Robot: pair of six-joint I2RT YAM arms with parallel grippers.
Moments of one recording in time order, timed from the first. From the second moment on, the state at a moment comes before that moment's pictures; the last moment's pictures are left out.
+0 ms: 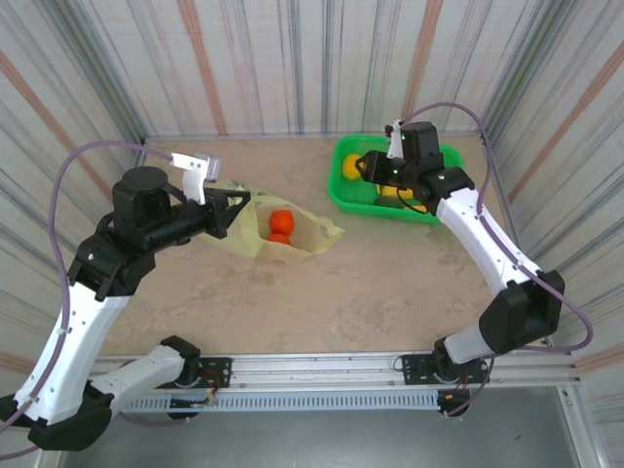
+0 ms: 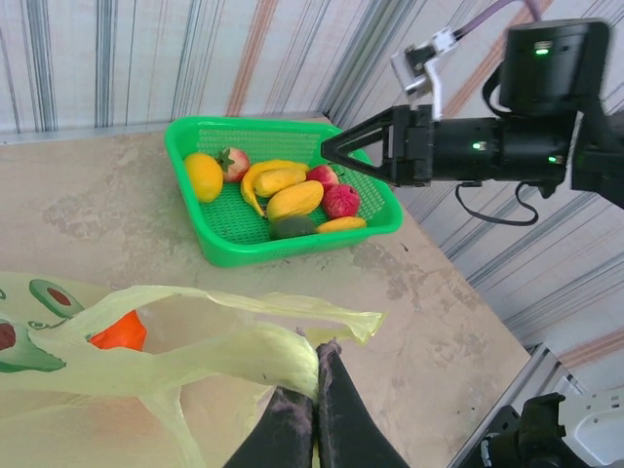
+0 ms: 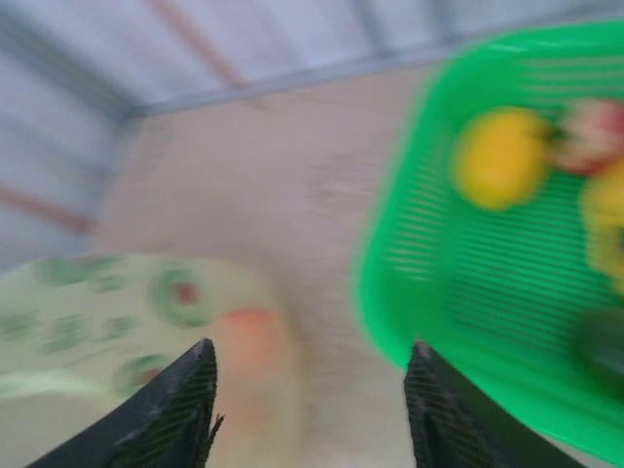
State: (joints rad) left arm -0.50 0.95 1.41 -0.81 0.31 -0.33; right arm 0.33 1.49 1.41 -0.57 -0.15 0.46
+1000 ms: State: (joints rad) left arm -0.50 0.95 1.36 -0.77 0.33 -0.31; right arm 0.07 2.12 1.75 -0.79 -0.03 0.87
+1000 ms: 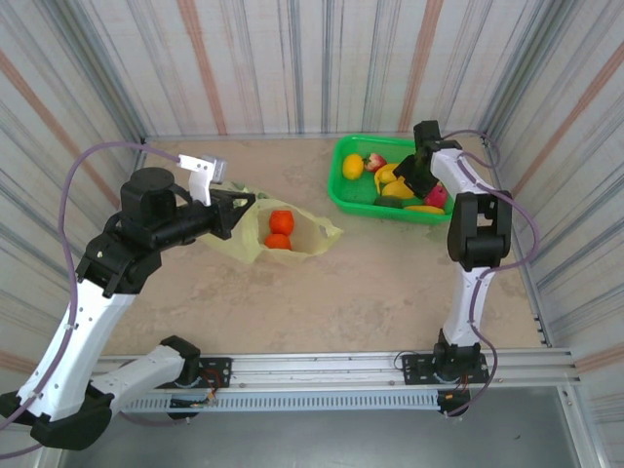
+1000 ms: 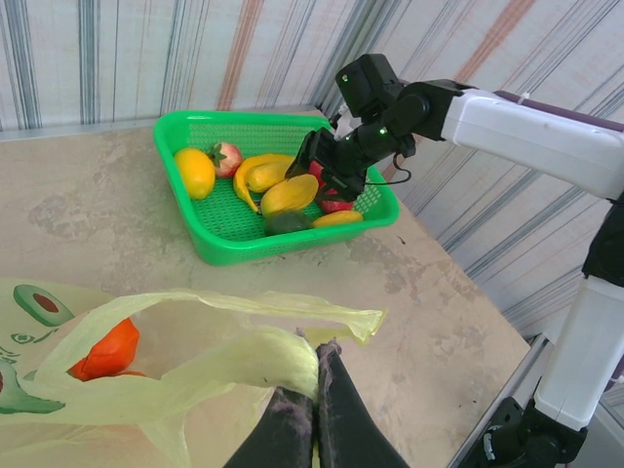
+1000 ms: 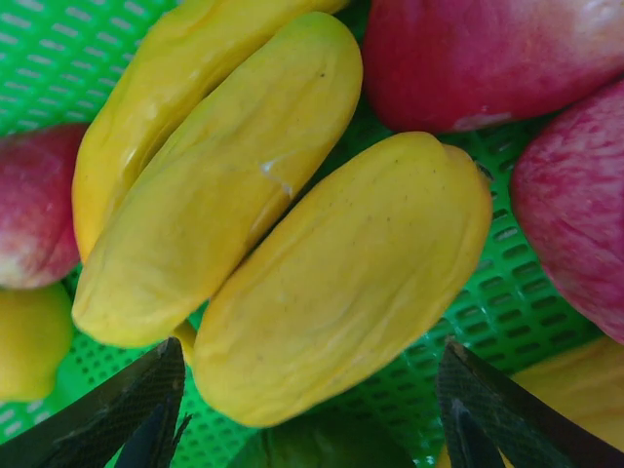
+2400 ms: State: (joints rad) left arm -0.50 0.94 1.39 -0.82 0.28 -0.28; right arm 0.32 1.47 1.46 -0.42 -0.26 0.71
